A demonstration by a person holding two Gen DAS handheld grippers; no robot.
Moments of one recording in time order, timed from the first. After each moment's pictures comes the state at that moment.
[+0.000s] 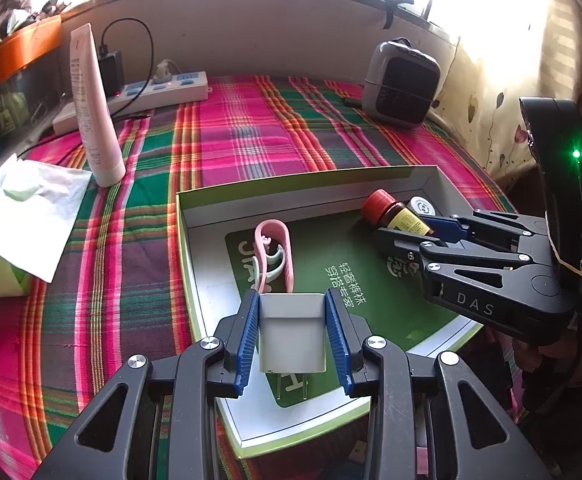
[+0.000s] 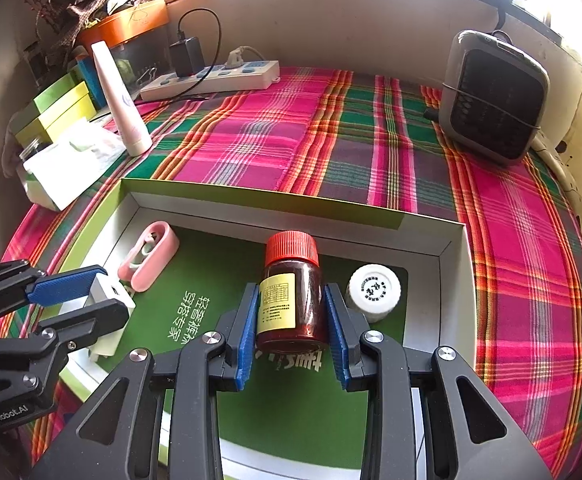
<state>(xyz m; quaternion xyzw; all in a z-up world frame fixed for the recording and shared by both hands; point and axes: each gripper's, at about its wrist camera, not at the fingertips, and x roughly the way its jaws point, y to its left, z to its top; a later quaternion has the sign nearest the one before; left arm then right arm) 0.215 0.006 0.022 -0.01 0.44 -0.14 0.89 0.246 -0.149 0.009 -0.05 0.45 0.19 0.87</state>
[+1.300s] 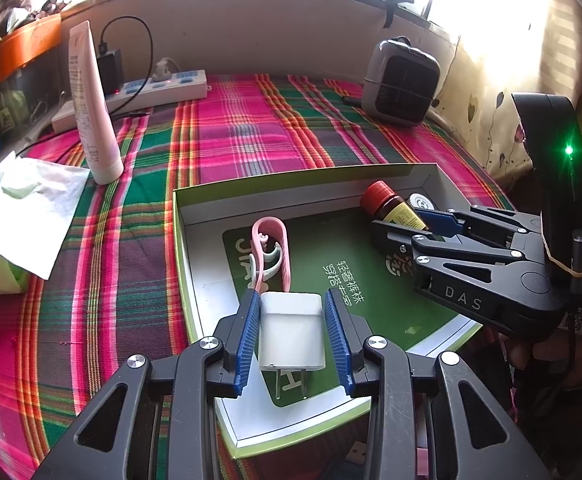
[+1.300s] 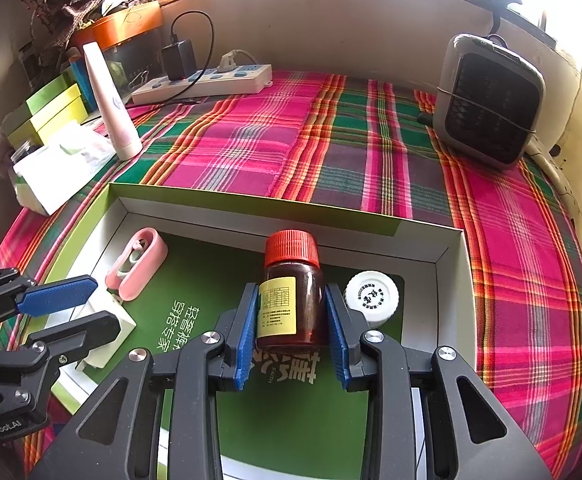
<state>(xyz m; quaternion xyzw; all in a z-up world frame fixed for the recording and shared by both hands) 0.215 0.008 0.021 -0.01 0.45 -0.14 0.88 0.247 -0.148 0.008 -0.06 0.44 0.17 0.88</state>
